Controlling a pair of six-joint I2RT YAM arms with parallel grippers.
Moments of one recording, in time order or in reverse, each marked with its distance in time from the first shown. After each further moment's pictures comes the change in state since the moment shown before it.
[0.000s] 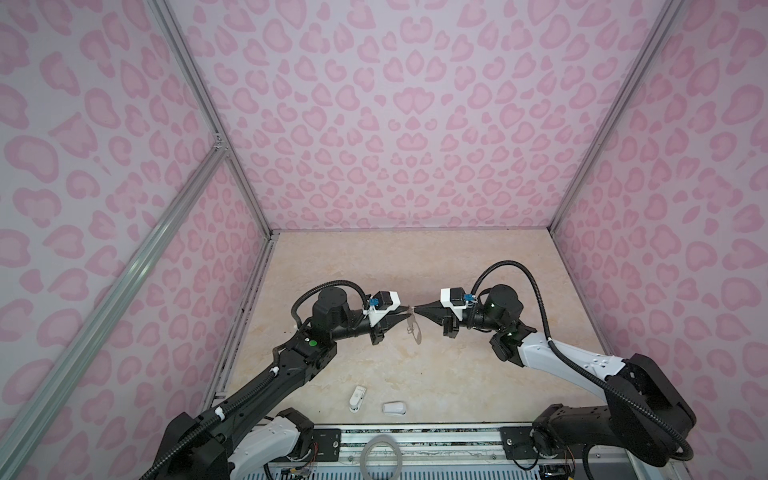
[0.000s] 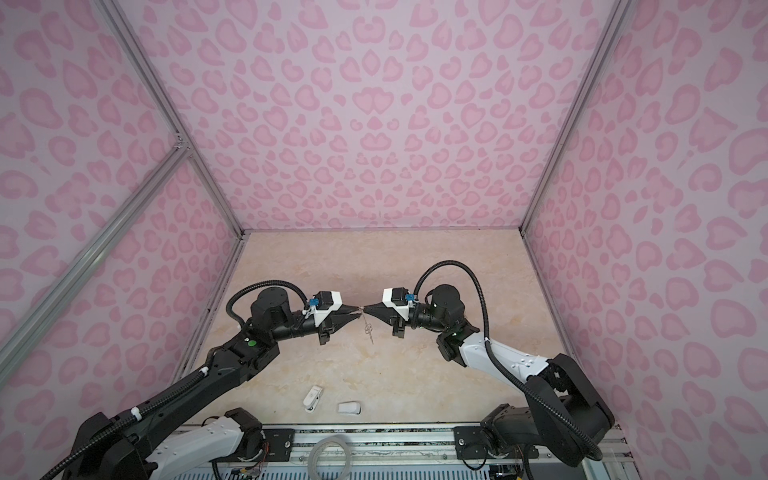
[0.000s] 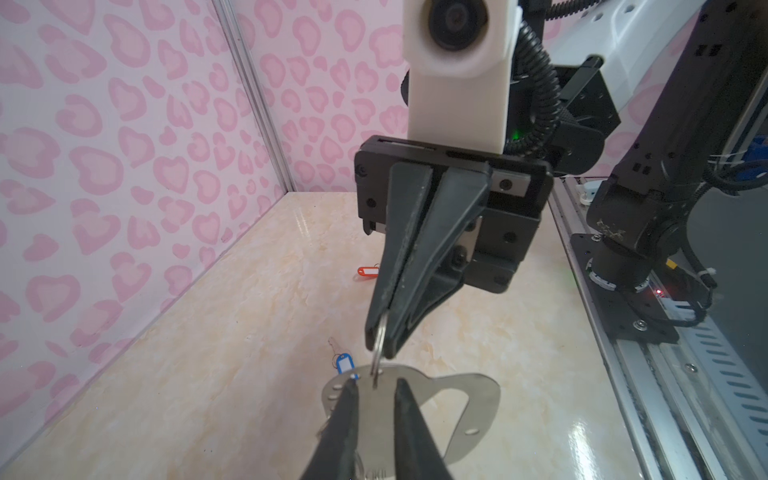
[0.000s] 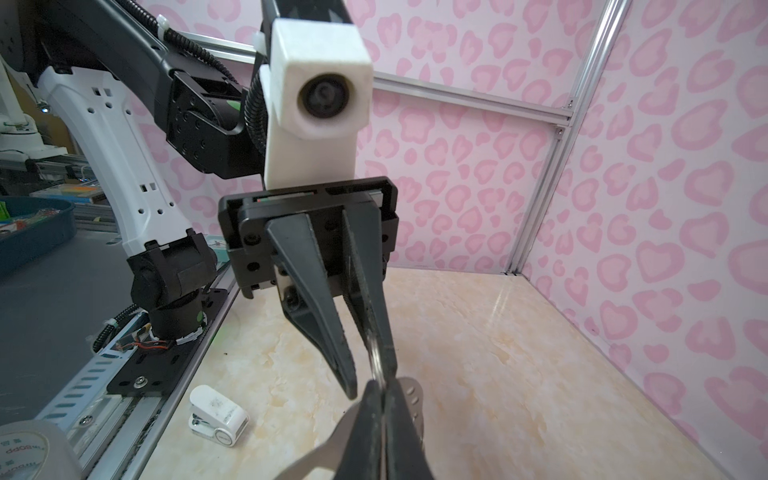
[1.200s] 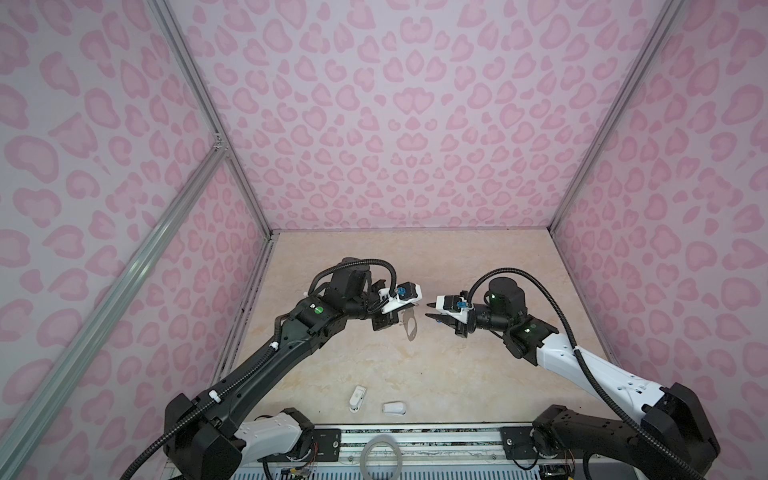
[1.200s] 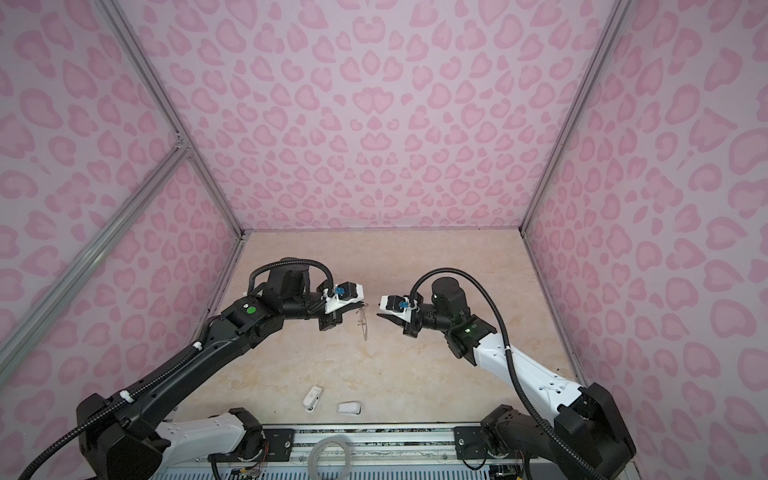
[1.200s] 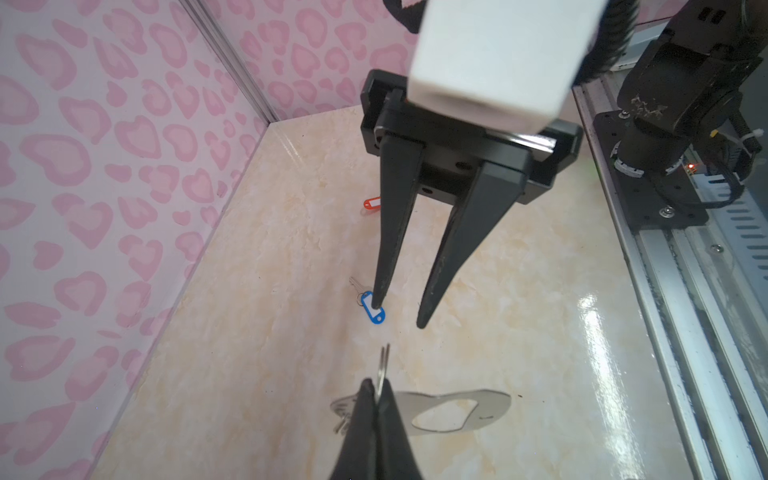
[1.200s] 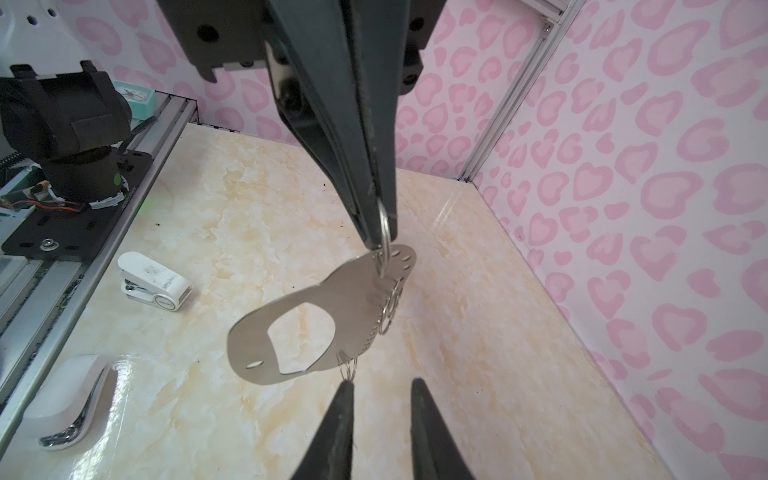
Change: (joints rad) left arm -0.074 0.161 0.460 -0.683 -0.196 0.383; right arm -0.022 -0.158 0.097 -0.640 0.209 -0.436
